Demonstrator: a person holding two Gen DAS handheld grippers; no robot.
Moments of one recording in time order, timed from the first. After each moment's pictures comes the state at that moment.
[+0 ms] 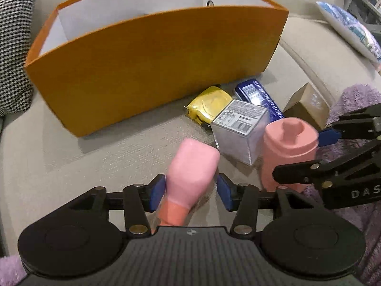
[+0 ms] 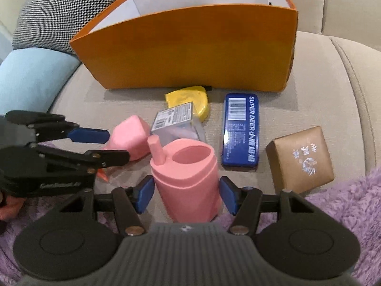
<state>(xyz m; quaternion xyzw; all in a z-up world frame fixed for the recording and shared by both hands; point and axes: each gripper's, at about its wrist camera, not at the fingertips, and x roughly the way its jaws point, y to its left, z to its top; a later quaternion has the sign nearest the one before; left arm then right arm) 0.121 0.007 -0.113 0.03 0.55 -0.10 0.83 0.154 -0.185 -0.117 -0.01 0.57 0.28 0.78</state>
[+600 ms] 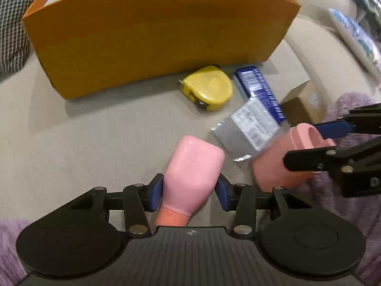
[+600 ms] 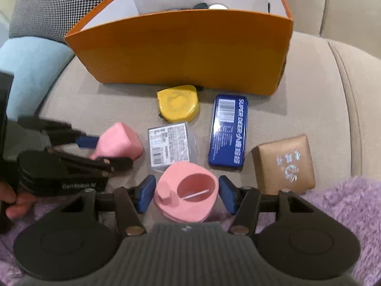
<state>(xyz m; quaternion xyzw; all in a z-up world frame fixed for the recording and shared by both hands) 0.107 0.013 -0.119 -0.06 0.58 -0.09 0.81 0.163 -0.193 -0.101 -0.04 0.59 0.27 0.76</state>
